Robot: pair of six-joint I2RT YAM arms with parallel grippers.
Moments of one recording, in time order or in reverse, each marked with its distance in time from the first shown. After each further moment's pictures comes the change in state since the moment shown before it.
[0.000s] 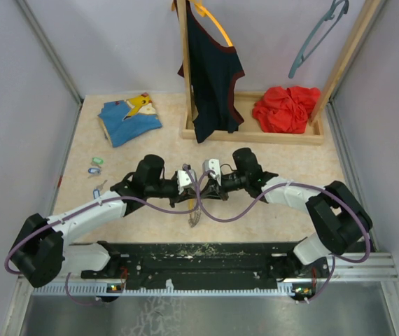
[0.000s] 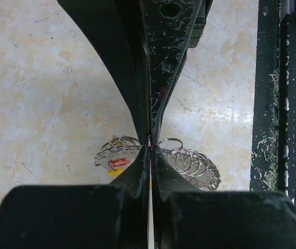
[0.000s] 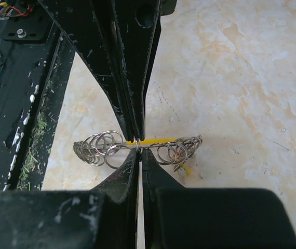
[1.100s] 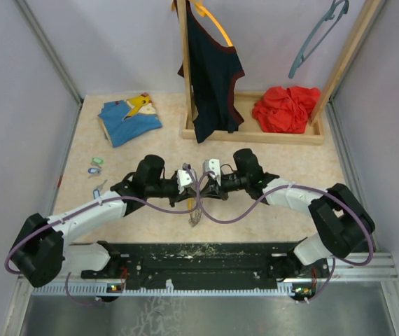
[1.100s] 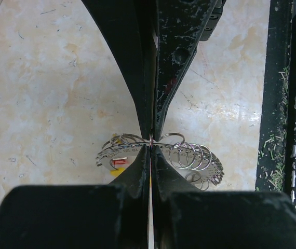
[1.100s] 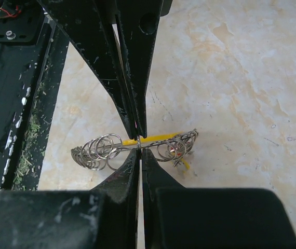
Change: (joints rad) left arm 0.000 0.002 0.000 -0.006 -0.042 0.000; right arm 0.006 -0.027 -0.015 0.018 0.053 0.018
